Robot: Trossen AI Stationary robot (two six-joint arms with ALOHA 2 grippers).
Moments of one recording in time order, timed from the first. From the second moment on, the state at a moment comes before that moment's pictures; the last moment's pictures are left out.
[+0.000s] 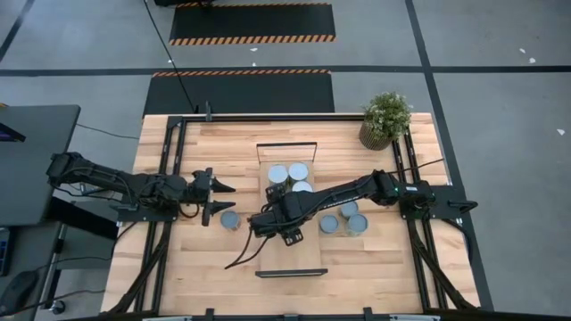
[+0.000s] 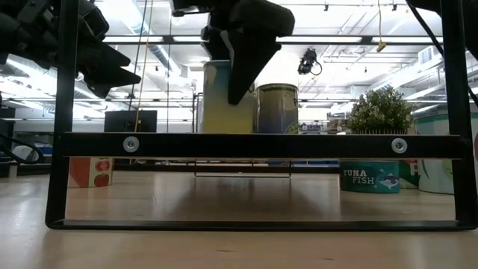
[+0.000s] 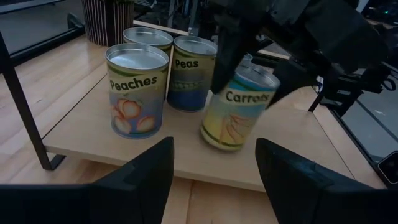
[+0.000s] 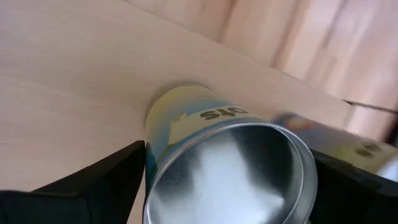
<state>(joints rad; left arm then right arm) -0.19 0.58 0.19 0.16 -0.24 -0.28 0.25 2.36 2.32 -1.37 0.34 -0.15</state>
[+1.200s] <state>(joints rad) -0.19 0.58 0.19 0.16 -0.24 -0.28 0.31 2.35 2.32 -1.40 0.56 -0.30</state>
